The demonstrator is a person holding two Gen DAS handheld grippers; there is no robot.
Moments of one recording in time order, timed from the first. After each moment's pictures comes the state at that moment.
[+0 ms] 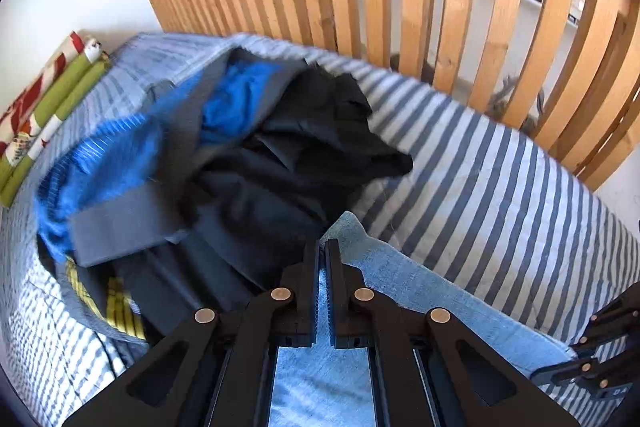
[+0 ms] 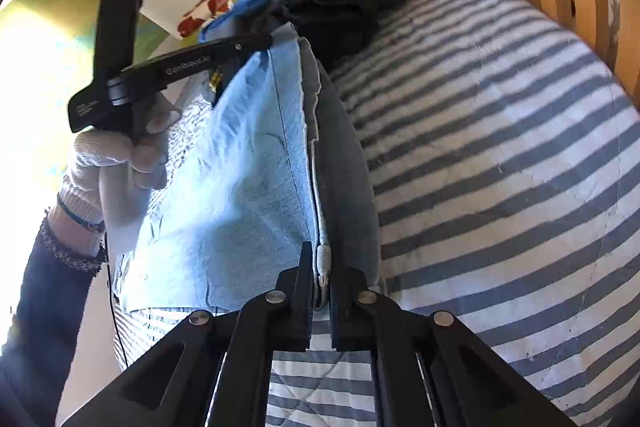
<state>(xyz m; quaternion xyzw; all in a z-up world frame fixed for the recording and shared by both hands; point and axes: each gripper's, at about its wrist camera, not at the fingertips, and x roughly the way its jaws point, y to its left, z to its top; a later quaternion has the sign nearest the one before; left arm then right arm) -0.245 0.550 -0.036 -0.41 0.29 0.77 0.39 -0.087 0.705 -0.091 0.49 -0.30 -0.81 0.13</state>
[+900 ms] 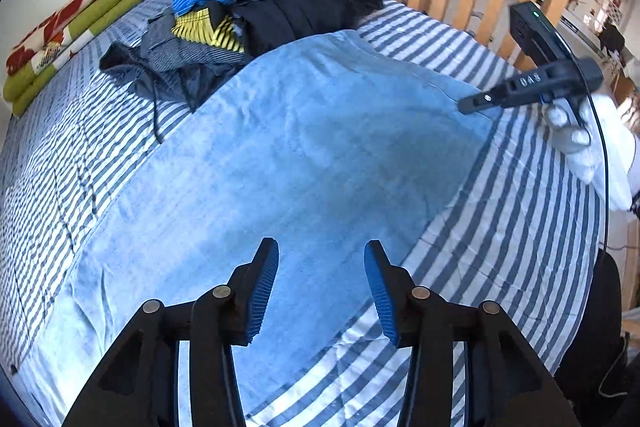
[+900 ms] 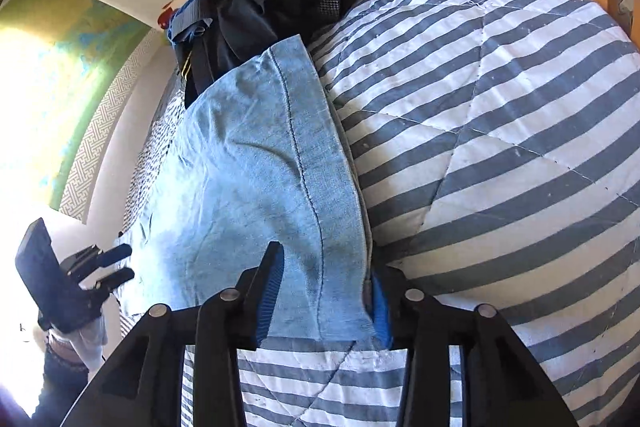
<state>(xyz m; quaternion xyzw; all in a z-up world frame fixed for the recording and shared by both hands) -0.101 0.319 -0.020 -0.45 0.26 0.76 0.38 -0.104 0.703 -0.110 0.52 -0.31 -0.79 0.12</state>
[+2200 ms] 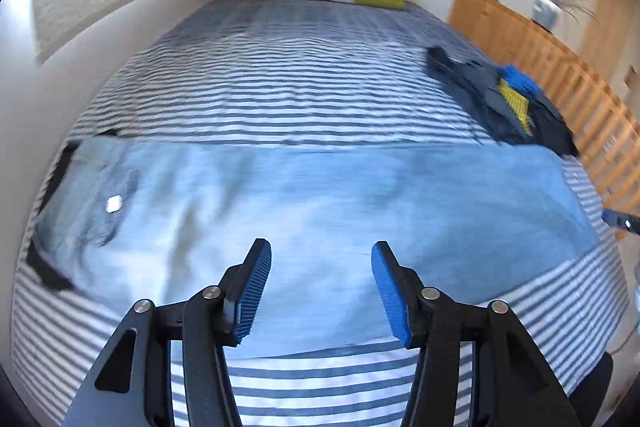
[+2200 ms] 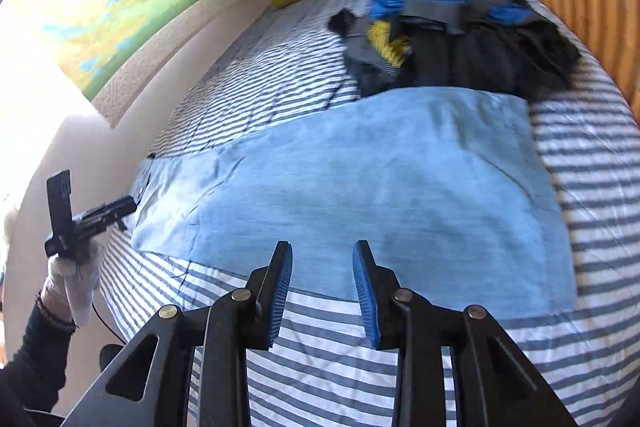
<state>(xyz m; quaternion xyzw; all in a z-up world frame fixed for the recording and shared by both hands) -0.102 -0.100 0.041 -0.44 -0.01 0.89 0.06 -0.080 0.517 0.005 0.48 -0.12 -0.84 0.24</state>
